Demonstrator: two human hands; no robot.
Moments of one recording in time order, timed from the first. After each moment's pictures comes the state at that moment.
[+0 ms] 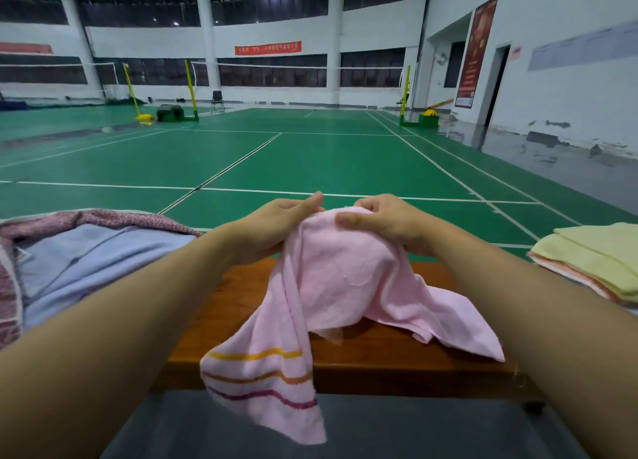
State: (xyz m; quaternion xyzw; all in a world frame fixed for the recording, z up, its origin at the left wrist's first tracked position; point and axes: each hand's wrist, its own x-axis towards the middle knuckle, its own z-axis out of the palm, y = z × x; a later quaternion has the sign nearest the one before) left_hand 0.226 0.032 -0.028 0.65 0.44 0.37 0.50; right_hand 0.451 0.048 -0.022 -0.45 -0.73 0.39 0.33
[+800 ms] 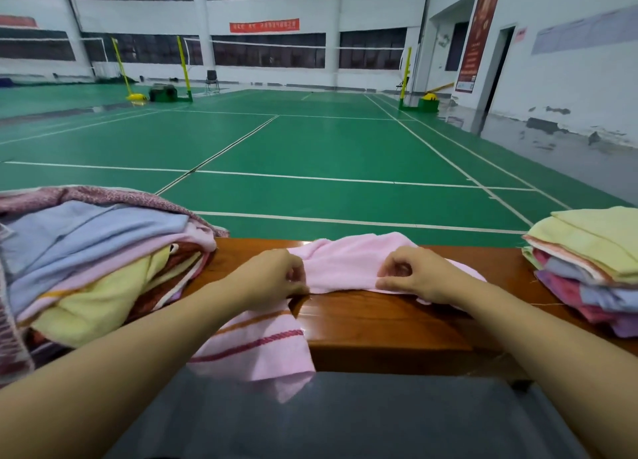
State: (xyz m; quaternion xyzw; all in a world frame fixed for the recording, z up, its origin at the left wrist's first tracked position) left_hand 0.226 0.006 -0.106 0.82 0.56 0.08 0.10; right_hand 0.520 0.026 -0.119 -0.55 -0.79 0.20 0.20
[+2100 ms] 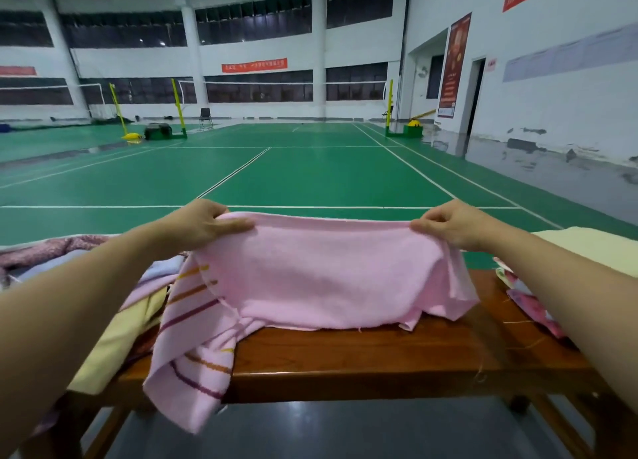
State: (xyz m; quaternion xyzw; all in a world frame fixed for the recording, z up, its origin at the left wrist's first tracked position) left_hand 0.151 0.026 0.017 0.71 0.62 0.27 0.19; right_hand 0.586 0.036 0.003 -0.62 -0.74 0.13 0.24
